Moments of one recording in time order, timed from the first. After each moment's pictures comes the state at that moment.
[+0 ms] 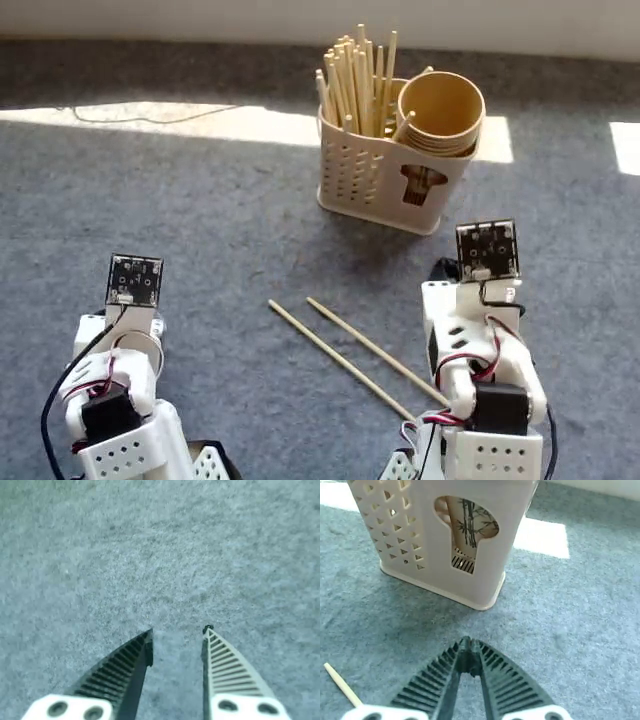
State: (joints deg) left arm -27.6 -104.3 91.7 66.5 -22.6; right arm -0.8 -89.4 73.4 55.6 14.0
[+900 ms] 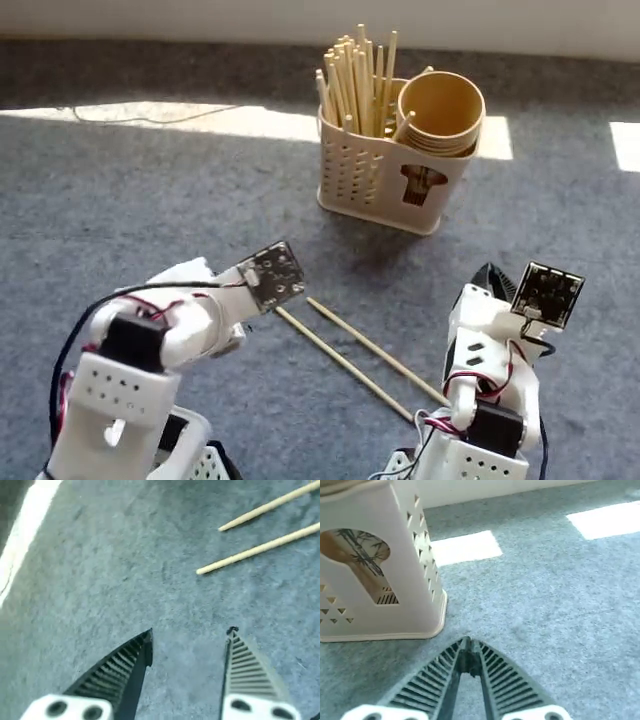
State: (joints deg) left arm 10.2 -62.9 52.2 79.6 -41.1; right arm 13.4 -104.8 87.2 48.7 0.6
